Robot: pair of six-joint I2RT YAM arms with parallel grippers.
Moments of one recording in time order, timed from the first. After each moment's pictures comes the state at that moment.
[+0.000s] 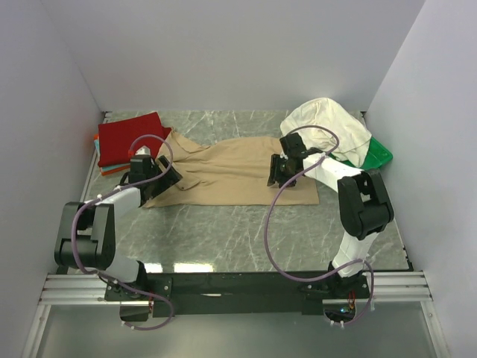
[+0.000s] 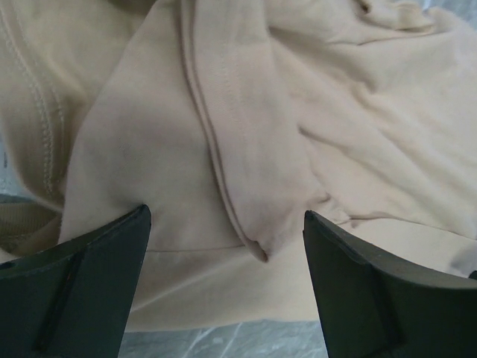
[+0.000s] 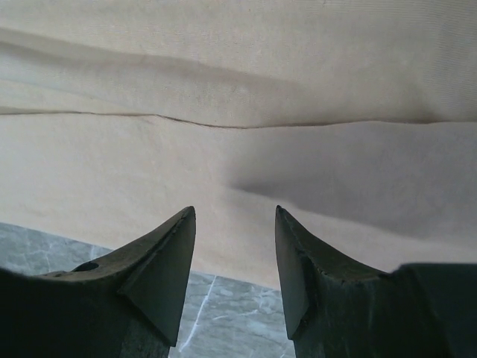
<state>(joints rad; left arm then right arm) -0.06 1.48 0.67 0.09 0.12 -0.66 0.35 1.79 1.17 -0.46 -0.11 0.46</state>
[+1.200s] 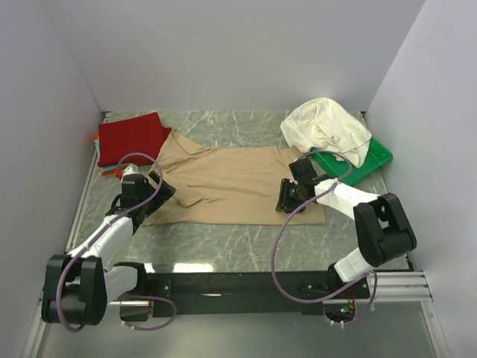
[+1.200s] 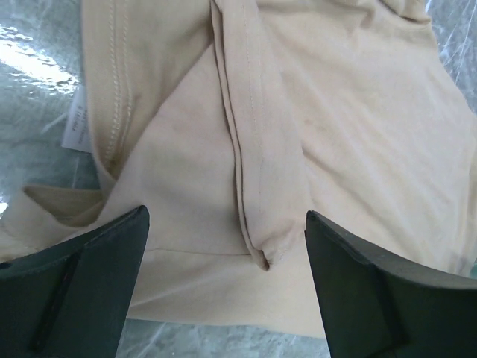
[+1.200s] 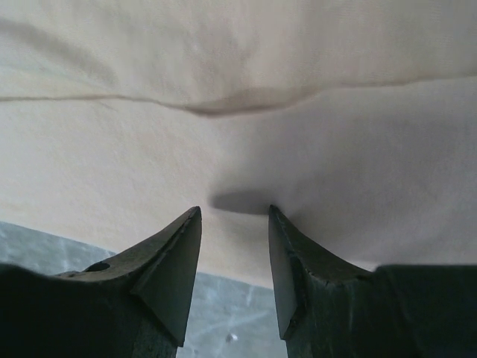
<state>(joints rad) -0.06 1.12 0.44 -0.02 0.04 -0.78 0.36 1.53 0.79 -0.39 -0.14 0.54</state>
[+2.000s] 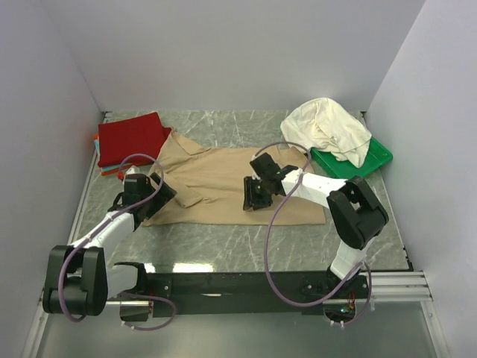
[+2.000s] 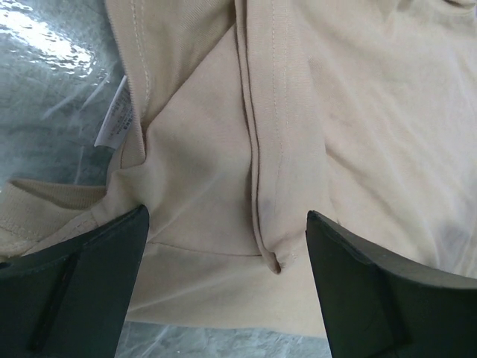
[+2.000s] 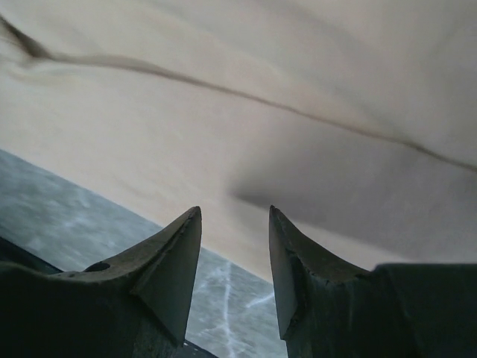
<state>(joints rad) -0.06 1.18 0.46 -0.05 0.05 -0.79 0.64 1.74 1.10 -0.42 -0.19 0.56</state>
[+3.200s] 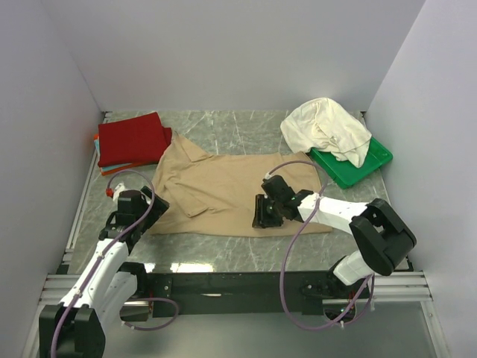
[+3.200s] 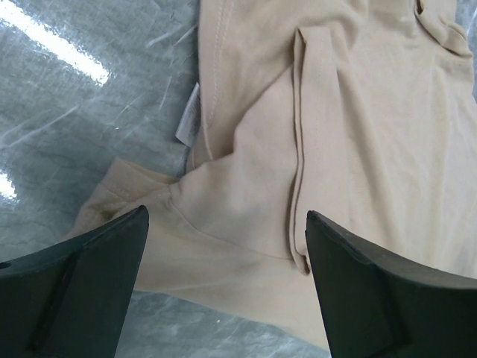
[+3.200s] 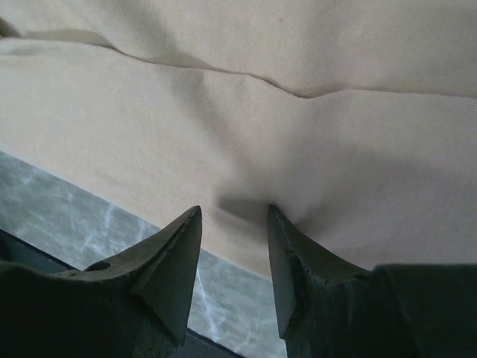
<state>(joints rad) -0.07 0.78 0.34 -0.30 -0.08 -0.86 0.69 1.50 0.72 -0.27 -0.13 0.67</state>
